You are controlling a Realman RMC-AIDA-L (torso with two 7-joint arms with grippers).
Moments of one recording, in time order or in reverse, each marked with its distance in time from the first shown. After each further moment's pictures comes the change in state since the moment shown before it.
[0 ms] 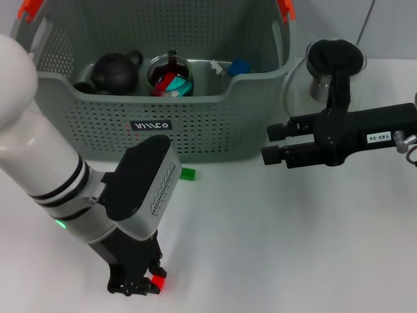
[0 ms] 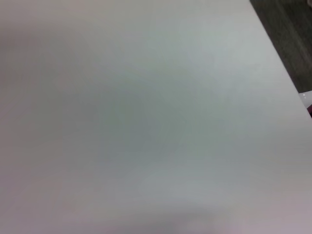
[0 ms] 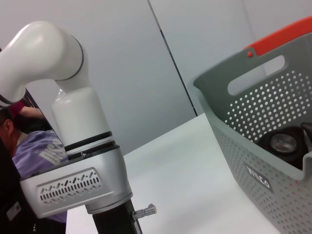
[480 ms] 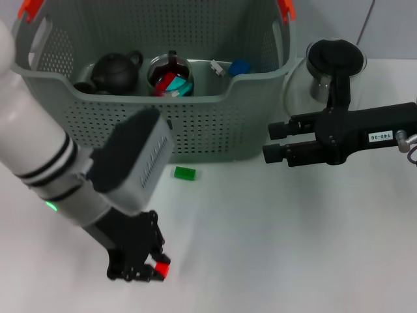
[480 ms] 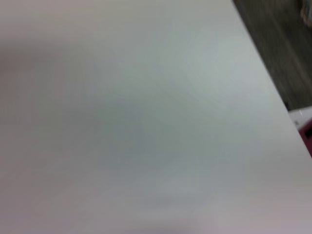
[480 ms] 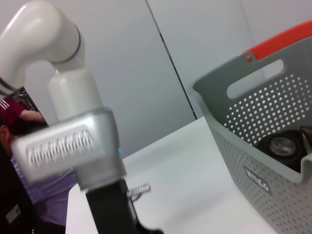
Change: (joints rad) left arm -0.030 -0.001 -0.098 -0.038 -0.009 0.094 0.005; right arm -0.002 0.000 0.011 0.000 0.001 -0.004 -0.005
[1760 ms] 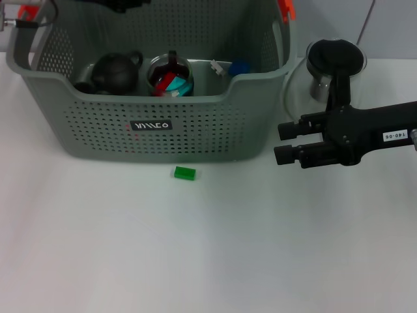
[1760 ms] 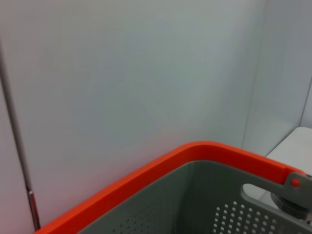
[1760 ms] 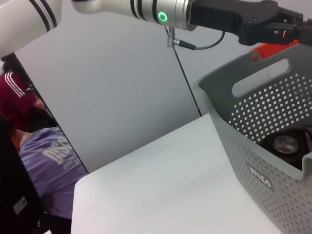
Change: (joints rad) left arm -0.281 0.202 -0.661 0.299 -0.300 -0.459 -0.379; right arm -0.003 -0.026 0.002 -0.008 0.000 -0.042 -0.006
